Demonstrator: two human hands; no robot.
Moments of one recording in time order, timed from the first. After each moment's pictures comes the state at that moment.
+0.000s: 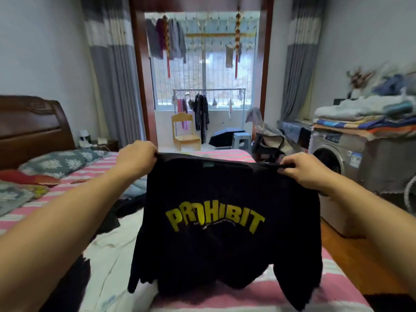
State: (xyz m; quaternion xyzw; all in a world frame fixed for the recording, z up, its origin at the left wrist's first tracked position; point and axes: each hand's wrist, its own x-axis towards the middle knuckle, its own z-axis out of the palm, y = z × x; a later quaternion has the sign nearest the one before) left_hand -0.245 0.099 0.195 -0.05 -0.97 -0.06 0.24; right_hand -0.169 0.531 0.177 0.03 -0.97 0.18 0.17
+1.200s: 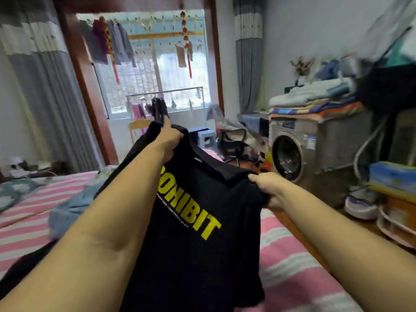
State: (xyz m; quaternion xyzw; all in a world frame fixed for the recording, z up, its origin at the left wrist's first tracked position) left_hand -0.385 0.325 0.227 -0.14 -0.77 -0.62 -0.01; right_hand -0.213 0.539 0.123 -0.21 -0.67 0.70 0.06
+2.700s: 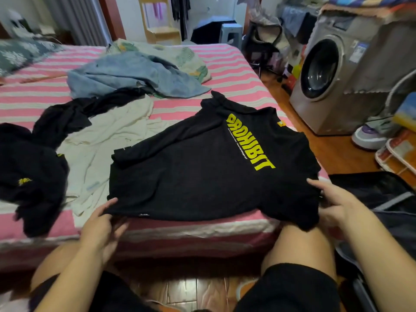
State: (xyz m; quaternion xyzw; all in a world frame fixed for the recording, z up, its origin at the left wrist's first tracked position) left_hand -0.049 0.075 -0.166 0.33 -0.55 -0.77 0.00; right_hand -0.002 0.572 -0.089 -0.47 -0.49 0.73 -0.07
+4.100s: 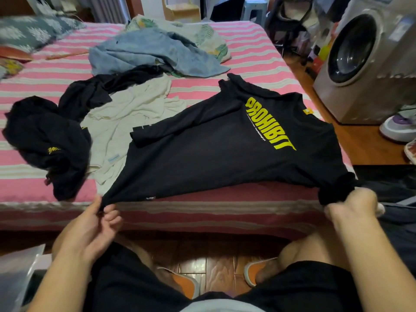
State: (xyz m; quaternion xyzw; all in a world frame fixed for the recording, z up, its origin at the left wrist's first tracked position) left_hand 0.014 0.026 -0.150 0.31 -0.37 -0.87 -0.07; right_hand 0.018 0.536 -0.123 -0.42 -0.27 0.83 0.24
